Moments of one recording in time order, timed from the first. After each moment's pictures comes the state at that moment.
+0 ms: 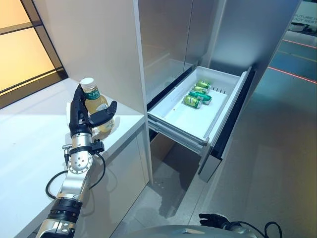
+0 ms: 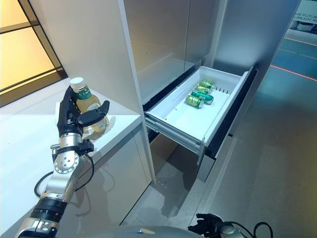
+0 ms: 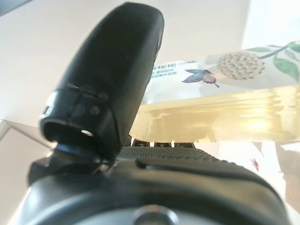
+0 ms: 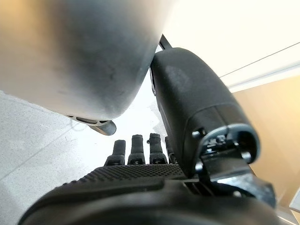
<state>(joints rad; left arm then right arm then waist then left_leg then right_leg) -0.09 0.44 -0.03 0.14 -0.30 -0.33 0.36 0.03 -0.25 0.23 1.10 -0.02 0.10 0.22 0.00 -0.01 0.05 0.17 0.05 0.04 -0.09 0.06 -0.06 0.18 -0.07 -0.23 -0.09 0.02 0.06</state>
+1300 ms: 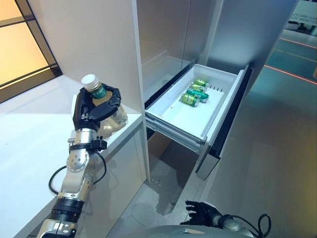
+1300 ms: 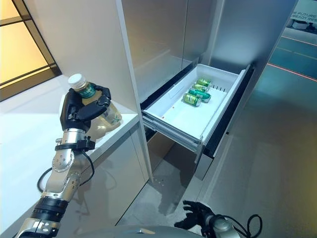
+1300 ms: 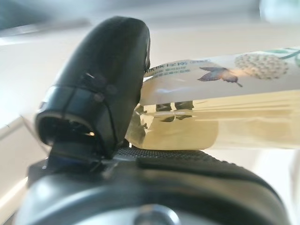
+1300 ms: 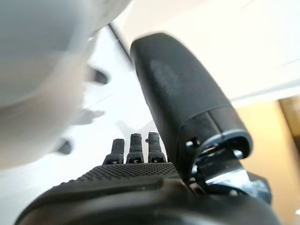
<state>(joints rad) -0.09 0.43 -0.08 -0.03 -0.61 -0.37 0.00 0.11 -0.26 0.32 0.63 0.09 0.12 0.32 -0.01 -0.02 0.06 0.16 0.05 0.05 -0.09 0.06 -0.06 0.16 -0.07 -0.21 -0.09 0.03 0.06</state>
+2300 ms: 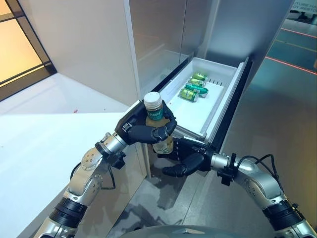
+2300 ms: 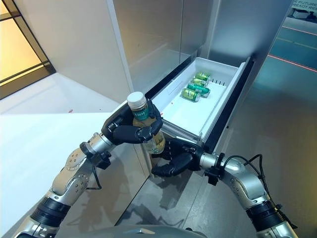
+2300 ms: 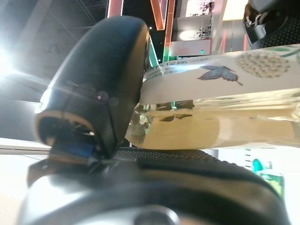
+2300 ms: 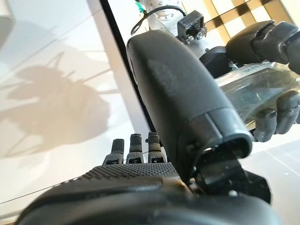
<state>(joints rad) -0.09 0.51 -0.27 -0.16 -0.73 -0.15 -0.48 -0.07 -0.59 0.26 -0.09 0.61 0.39 0.71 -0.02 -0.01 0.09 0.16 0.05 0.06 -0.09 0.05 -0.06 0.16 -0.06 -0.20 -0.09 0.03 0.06</state>
